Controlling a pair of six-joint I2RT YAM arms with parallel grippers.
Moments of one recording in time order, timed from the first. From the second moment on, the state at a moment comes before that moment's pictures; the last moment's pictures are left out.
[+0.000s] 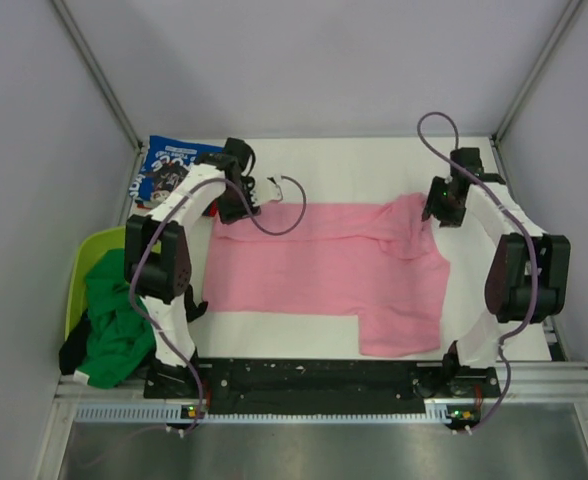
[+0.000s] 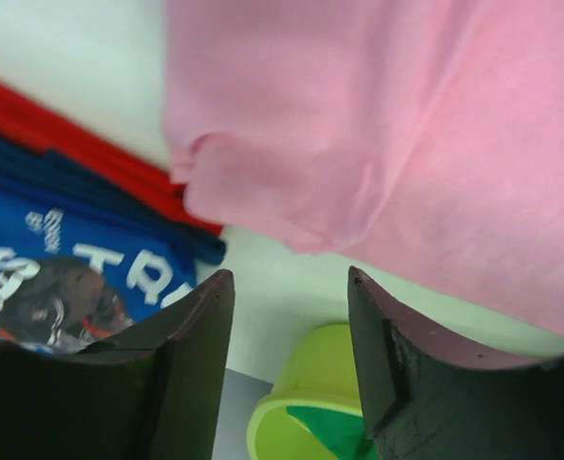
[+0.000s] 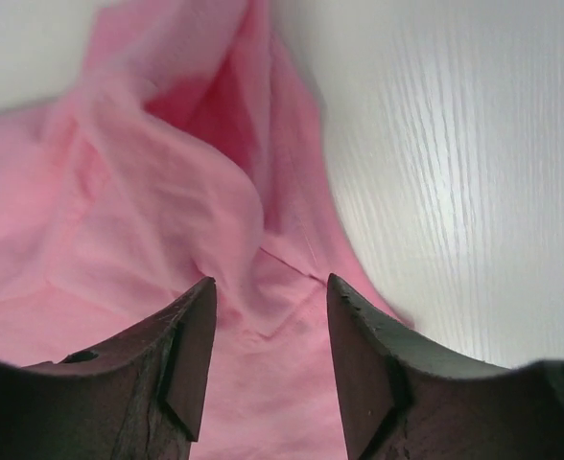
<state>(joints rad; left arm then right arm) -0.30 1.95 1.64 -1.00 -0.05 1.05 -0.01 1.71 1.28 -0.69 0.00 0.31</state>
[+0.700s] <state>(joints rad) -0.24 2.16 1.73 -0.77 0.00 0.79 -0.09 2.07 1.54 -0.48 -0.07 0.39</state>
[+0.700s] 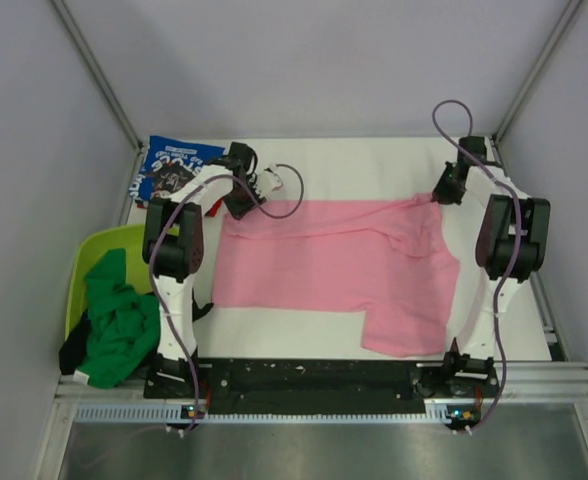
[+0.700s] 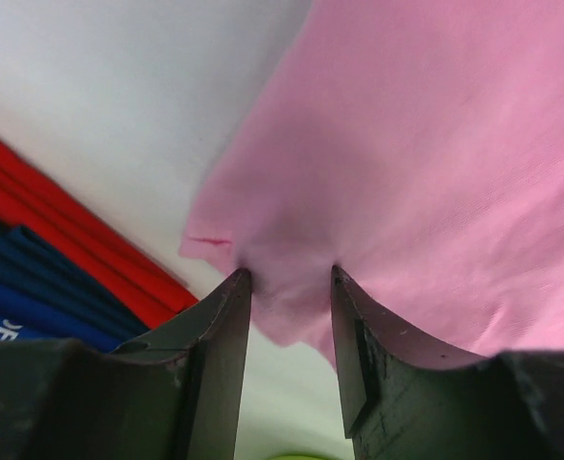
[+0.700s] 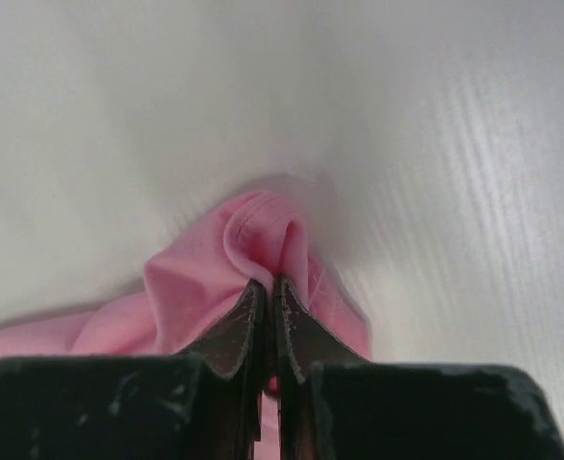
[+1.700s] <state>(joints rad) -0.70 2.01 1.84 -0.73 0.24 0.91 -0.19 1.63 1.07 -0.49 -0.04 0.45</state>
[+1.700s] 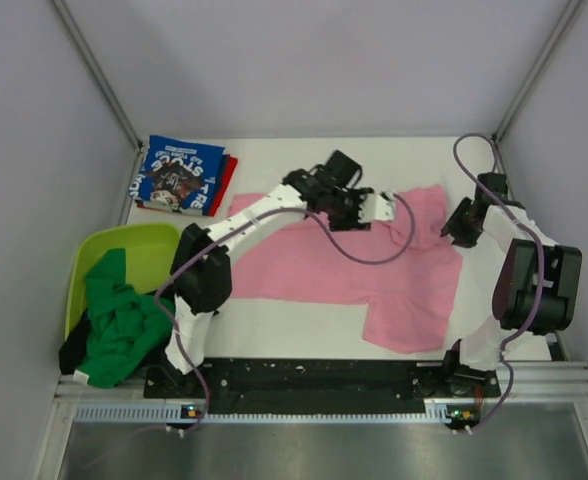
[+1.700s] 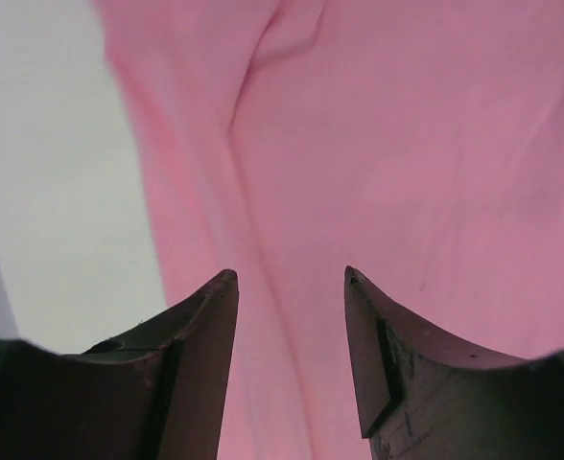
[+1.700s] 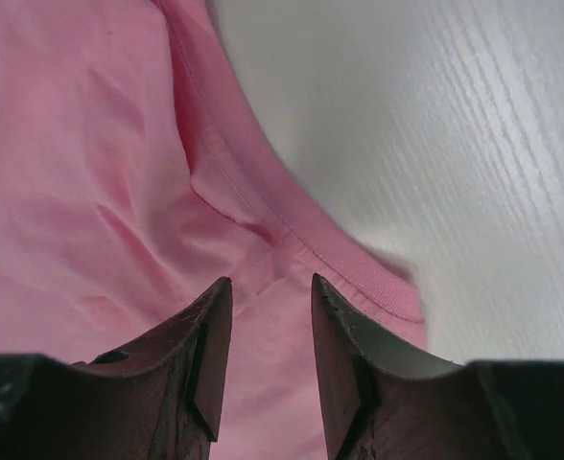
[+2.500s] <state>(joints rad) -0.92 2.52 2.20 -0.45 0.22 0.84 -0.19 1.69 1.02 -0.39 -0.16 0.46</state>
